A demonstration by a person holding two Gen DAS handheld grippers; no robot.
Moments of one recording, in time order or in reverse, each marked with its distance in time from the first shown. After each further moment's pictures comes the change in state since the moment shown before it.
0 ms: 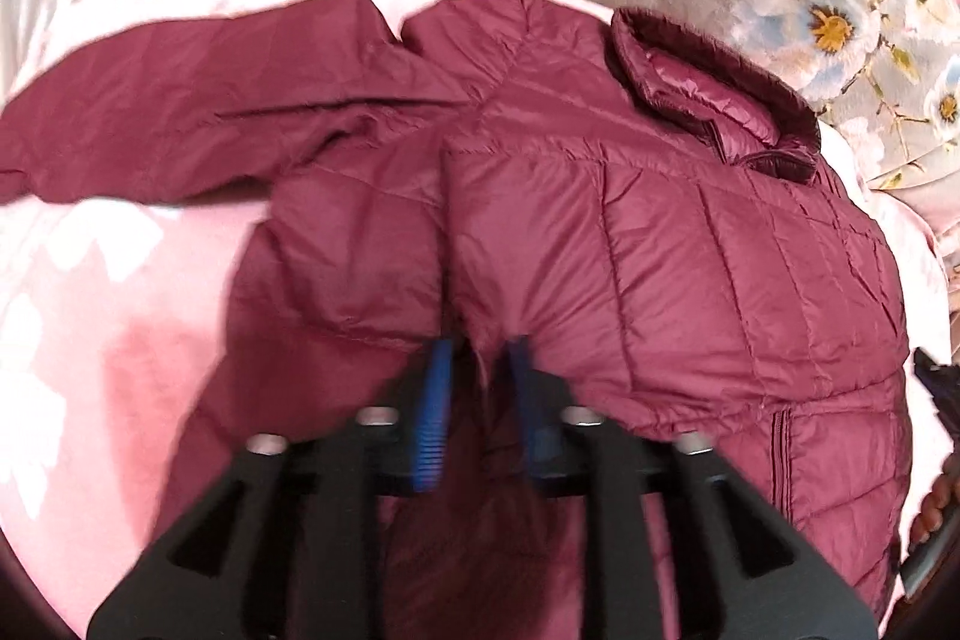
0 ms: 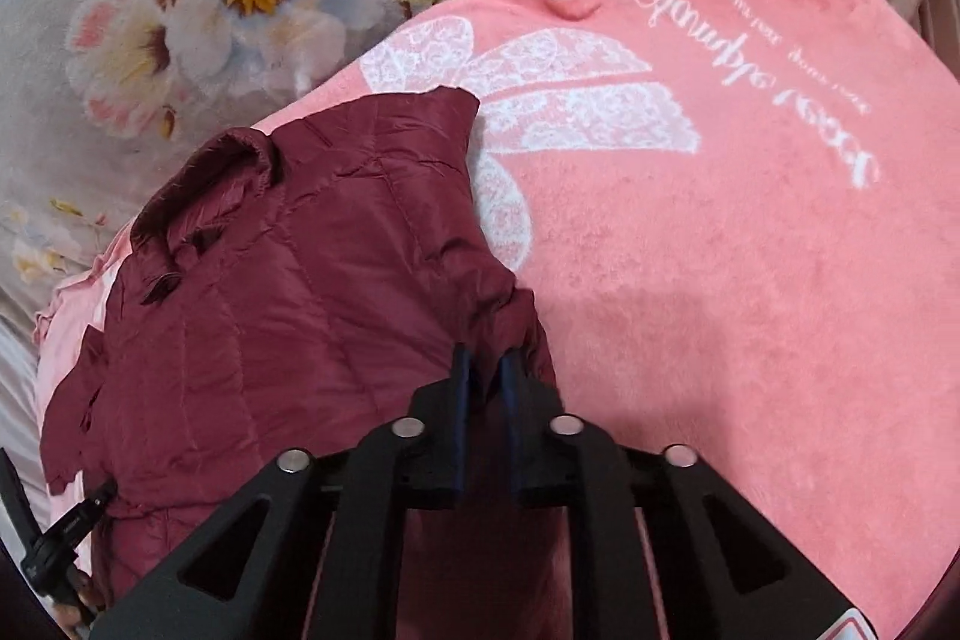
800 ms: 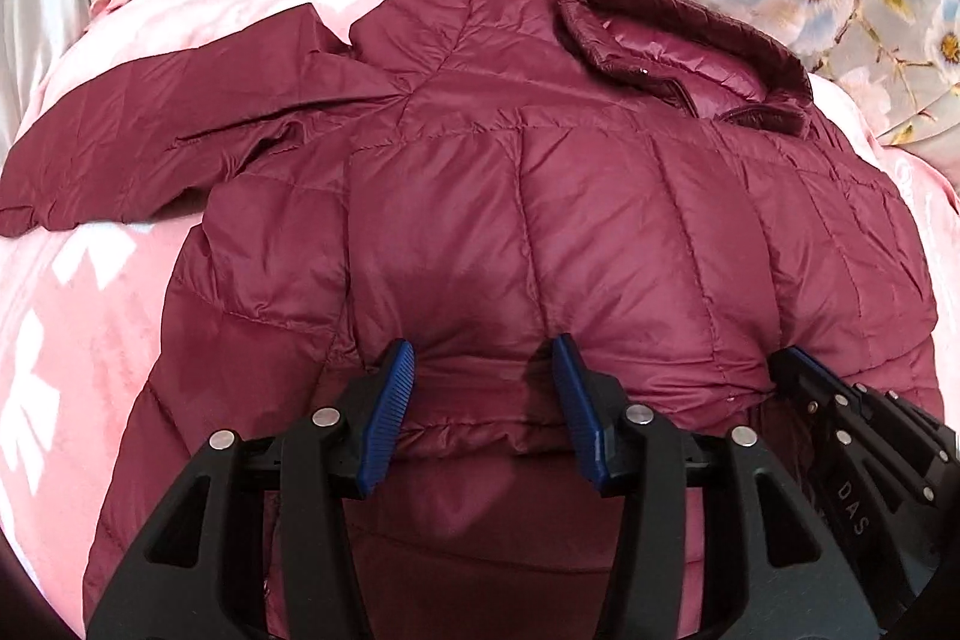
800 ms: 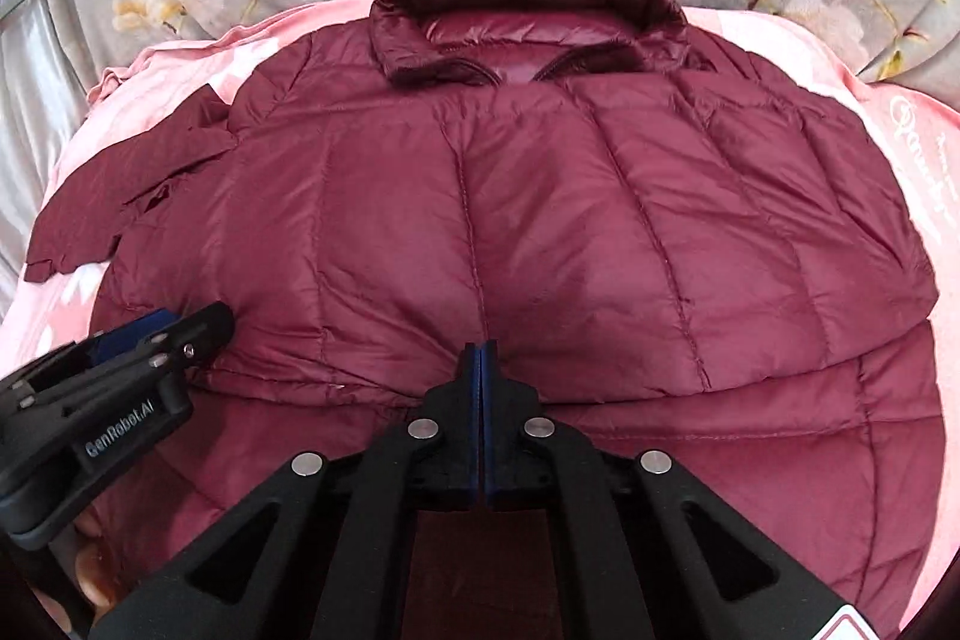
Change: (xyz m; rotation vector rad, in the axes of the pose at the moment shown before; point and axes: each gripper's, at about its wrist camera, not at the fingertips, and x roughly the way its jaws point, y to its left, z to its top) left arm 0.015 -0.050 -0.010 0.082 0.005 0.085; right arm 0.037 0.198 -0.112 -0.463 0.101 0.079
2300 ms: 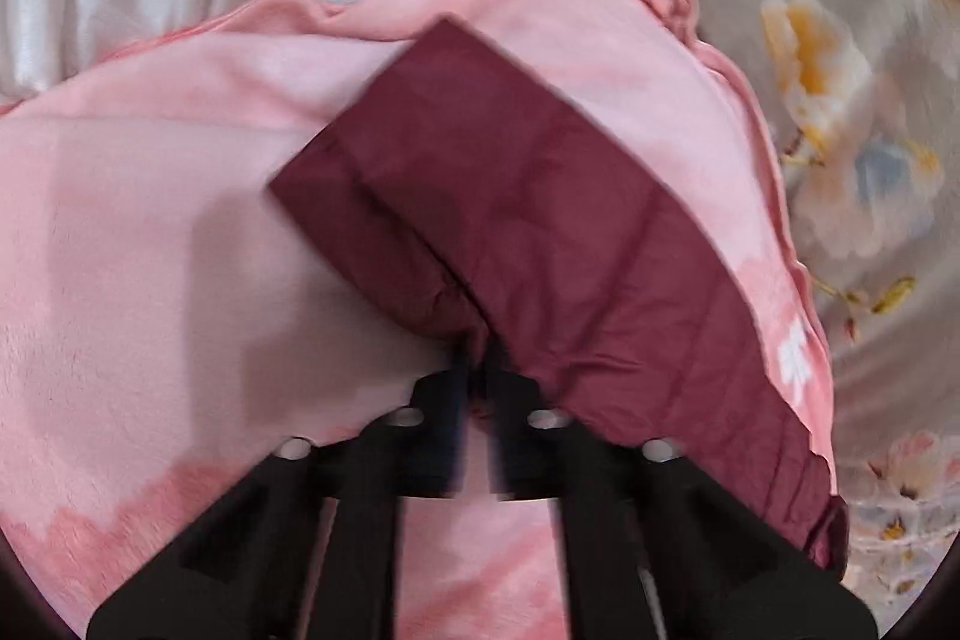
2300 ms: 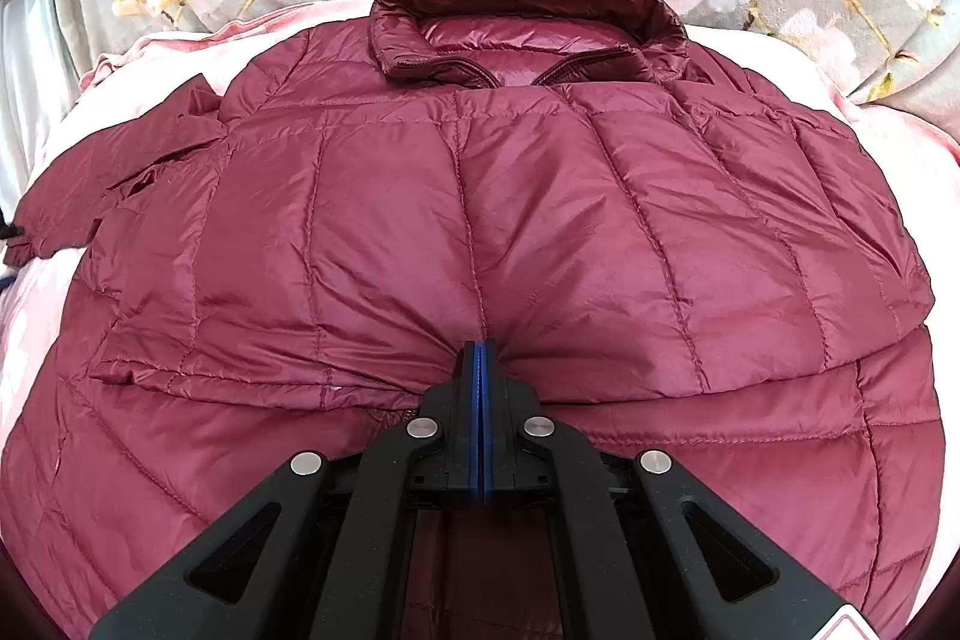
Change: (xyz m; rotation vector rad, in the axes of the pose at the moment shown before) left arm -0.010 0.431 0.054 -0.861 -0.156 0.049; right arm 0.005 0.006 -0.008 -0.044 -0.074 -0.048
